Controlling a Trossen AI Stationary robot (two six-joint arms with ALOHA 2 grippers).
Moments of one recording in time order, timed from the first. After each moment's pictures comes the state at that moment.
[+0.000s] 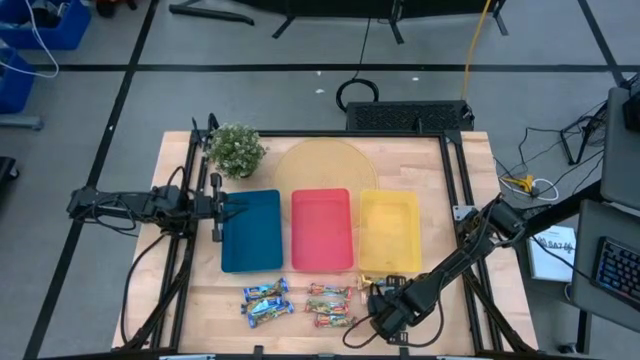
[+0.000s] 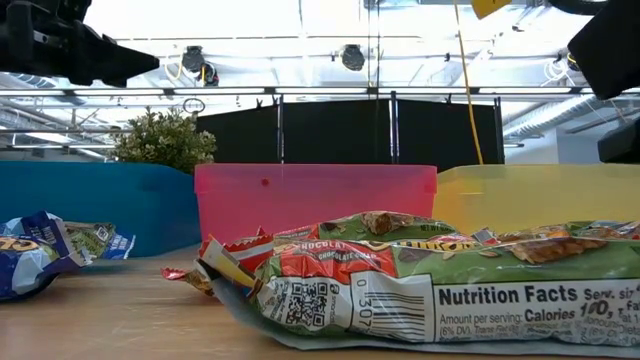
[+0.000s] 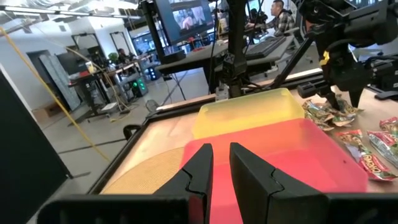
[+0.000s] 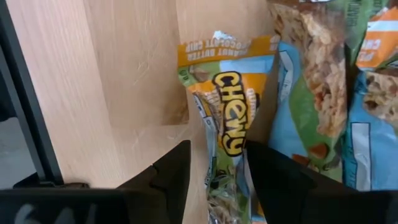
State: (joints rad) left arm -0.12 0.19 0.17 0.00 -0.19 0.28; right arm 0.73 1.92 1.17 -0.66 -0.08 0.85
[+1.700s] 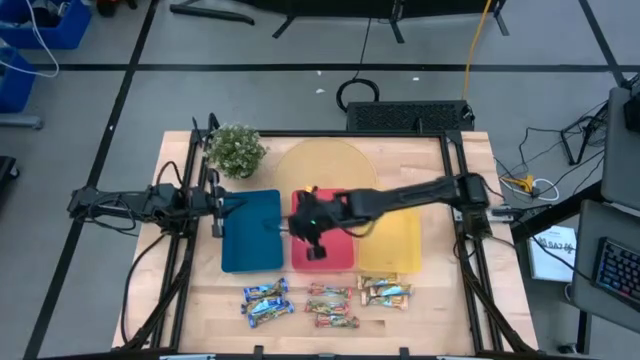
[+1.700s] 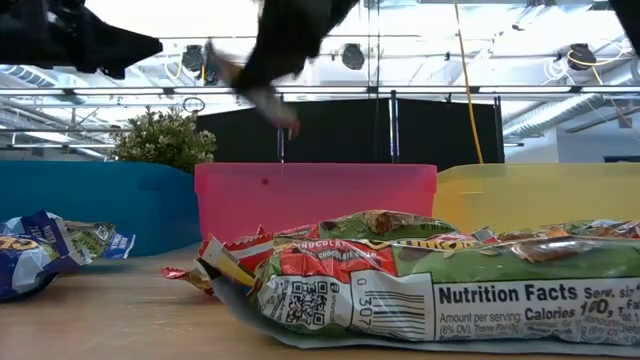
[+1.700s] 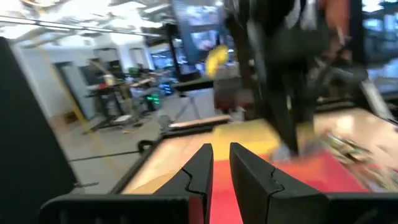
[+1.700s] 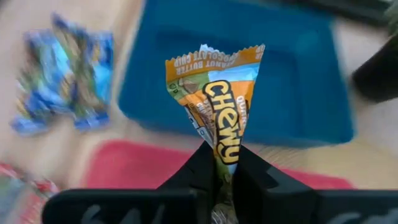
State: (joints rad) left arm -0.12 0.19 0.17 0.12 -0.27 0.24; right arm 0.10 2.01 1.70 -0.50 0.02 -0.16
